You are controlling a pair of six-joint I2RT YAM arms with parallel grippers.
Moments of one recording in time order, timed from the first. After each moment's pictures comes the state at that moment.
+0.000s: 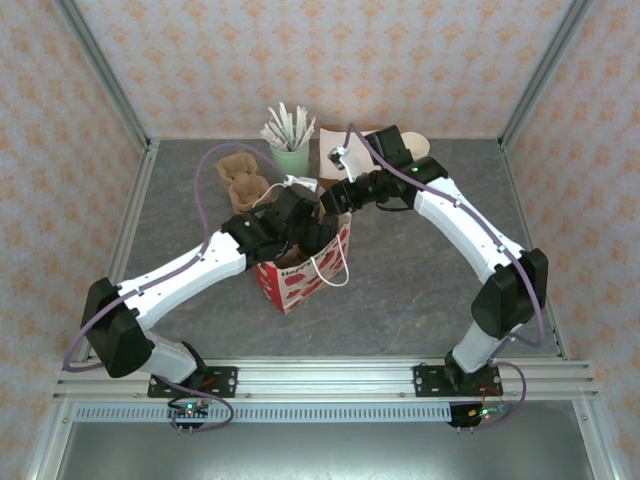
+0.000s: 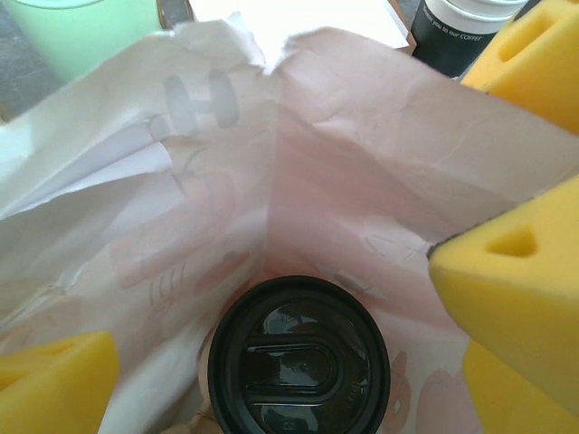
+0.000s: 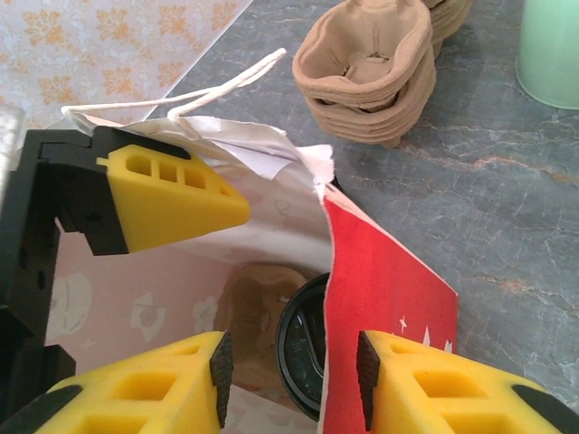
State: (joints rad) left arm -0.75 1.45 1.27 -0.59 -0.32 -0.44; right arm 0.51 1.66 1.62 -0.79 -0.62 0.00
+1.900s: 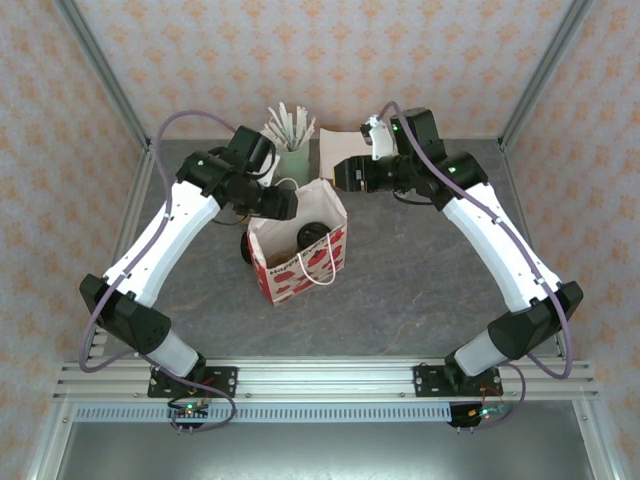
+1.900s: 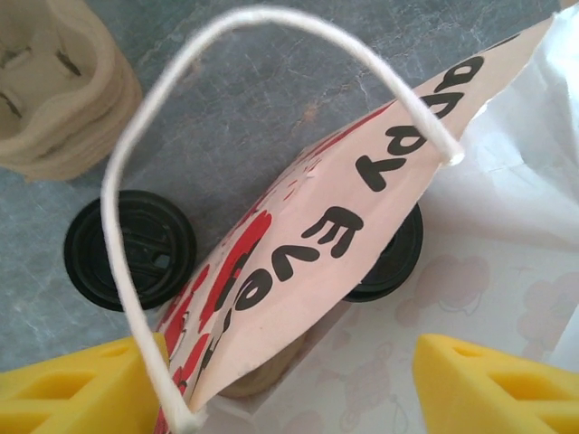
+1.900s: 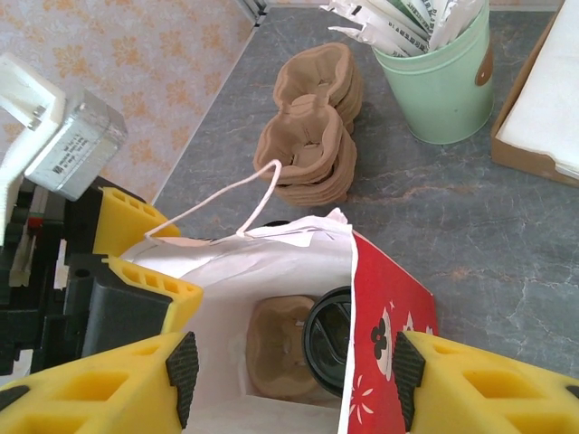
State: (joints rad) left arm -0.44 1.57 1.74 -1.26 0.11 -0.35; right arm 0.51 1.52 1.75 -0.89 -0.41 0.32
